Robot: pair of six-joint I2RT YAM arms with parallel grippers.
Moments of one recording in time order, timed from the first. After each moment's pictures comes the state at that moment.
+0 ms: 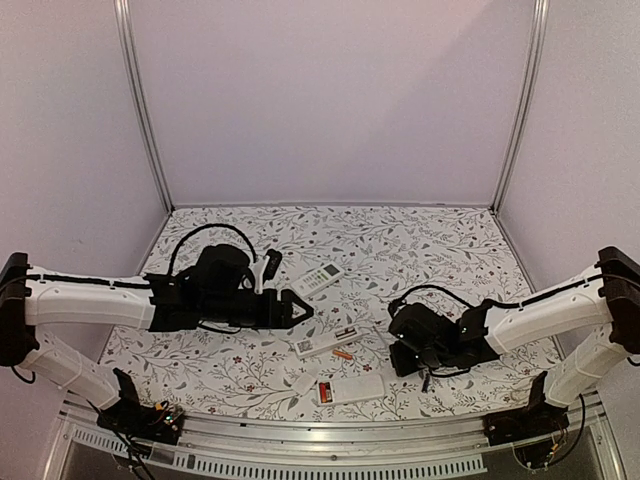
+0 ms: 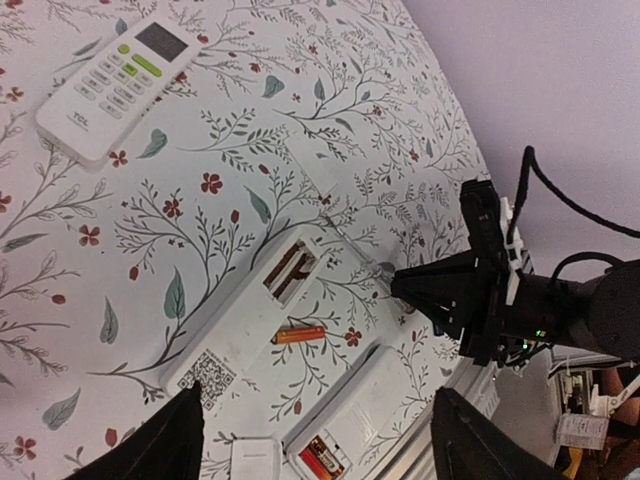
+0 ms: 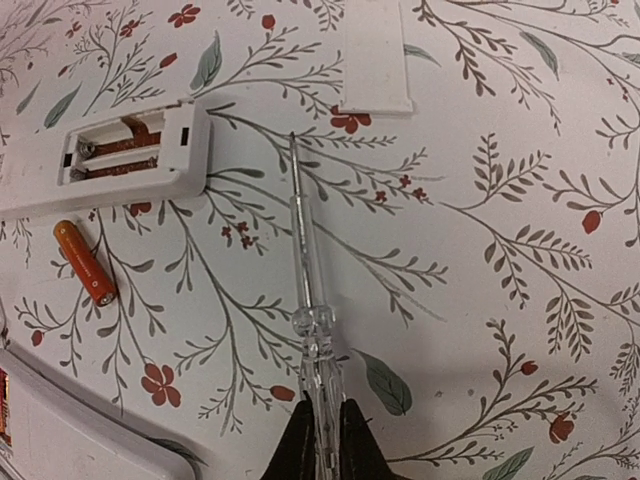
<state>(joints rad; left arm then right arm) -0.94 1.34 0.71 0.01 0.13 -0.77 1.12 1.51 0.65 -0.21 0.32 0.69</state>
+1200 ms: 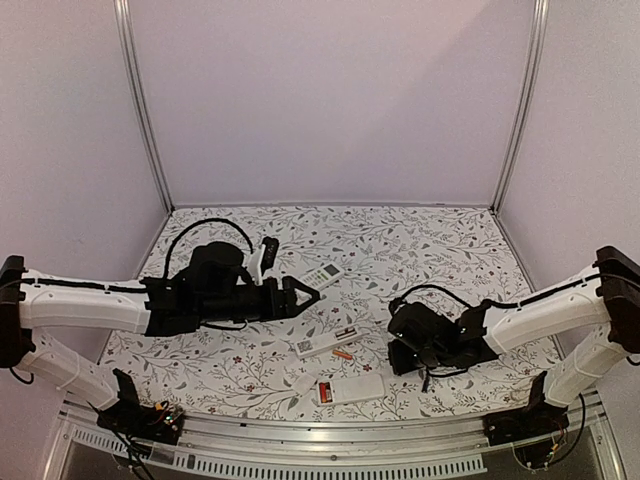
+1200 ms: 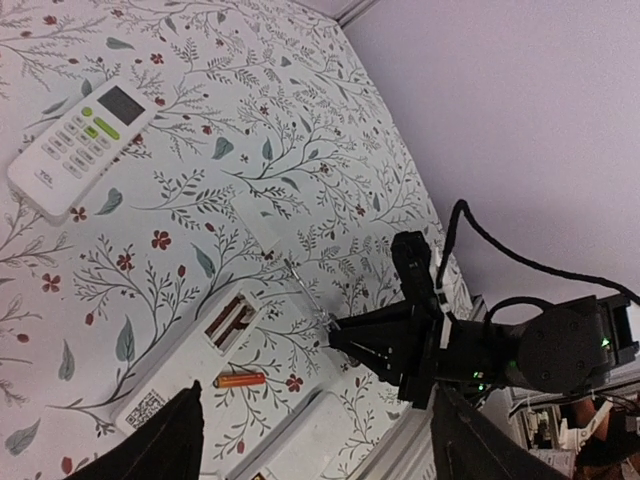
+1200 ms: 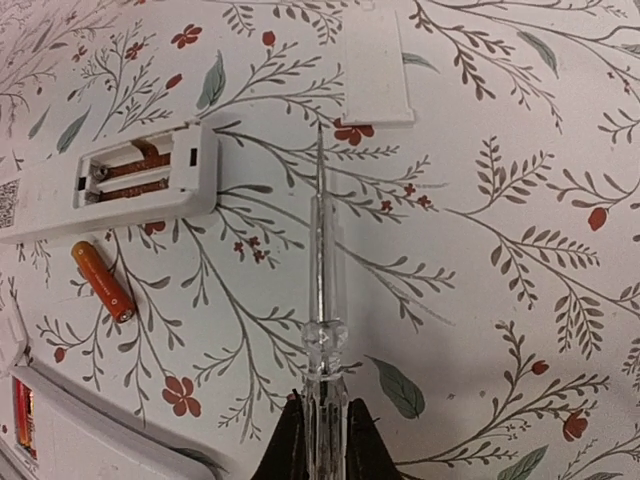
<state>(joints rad) -0.99 1.31 0.70 0.16 0.04 -0.85 1.12 1.54 0.66 -0.18 0.32 0.75</state>
